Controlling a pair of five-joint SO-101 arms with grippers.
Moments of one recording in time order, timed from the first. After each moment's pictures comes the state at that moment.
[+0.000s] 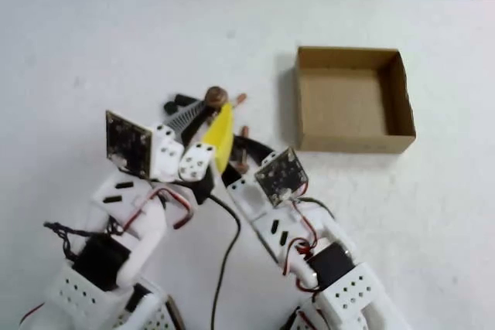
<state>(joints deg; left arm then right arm) 25.7 -75.2 61.3 28.4 11.4 -36.6 -77.8 81.8 18.4 8.0</state>
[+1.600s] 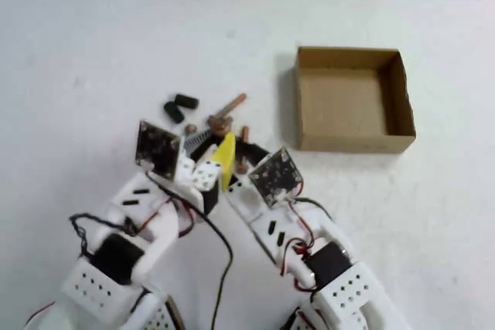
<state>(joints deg) 24.9 -76.8 73.0 32.1 11.7 -37.0 -77.6 81.8 17.8 8.0</state>
